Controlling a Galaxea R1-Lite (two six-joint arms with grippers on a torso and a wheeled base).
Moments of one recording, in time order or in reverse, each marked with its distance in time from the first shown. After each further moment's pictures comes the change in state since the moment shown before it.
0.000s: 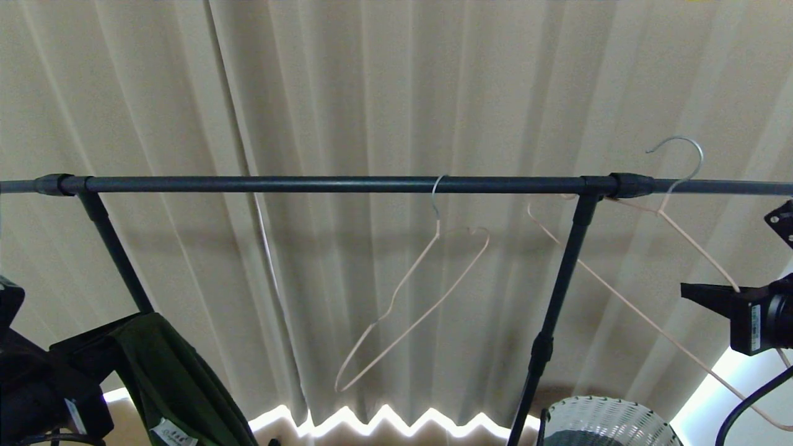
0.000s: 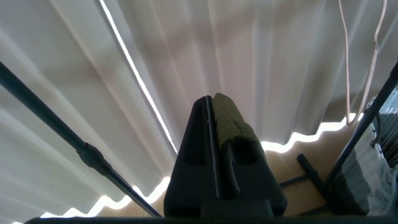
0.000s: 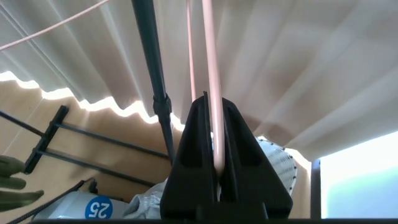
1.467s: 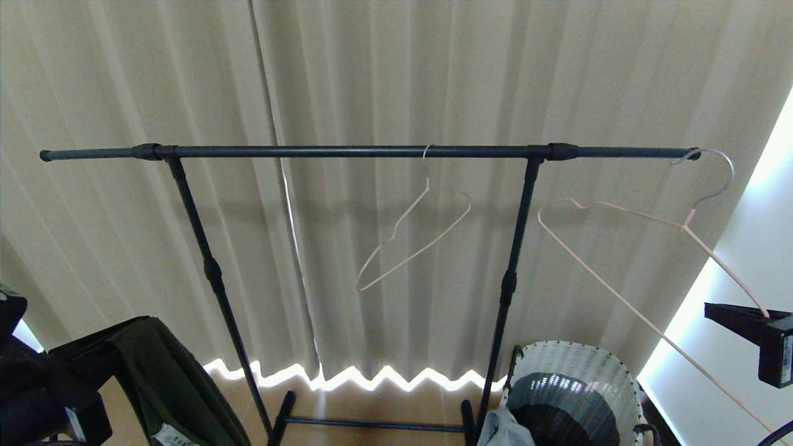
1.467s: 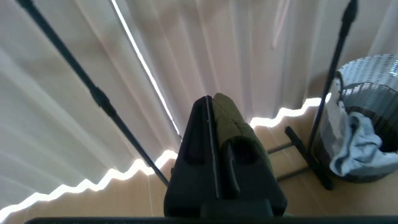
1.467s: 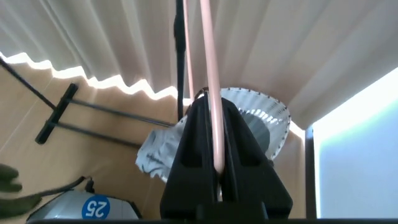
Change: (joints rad) left arm 0.001 -0.005 0.015 -0.001 0.001 0.036; right arm -0.021 -0.105 0.085 0.005 -0.001 -0.004
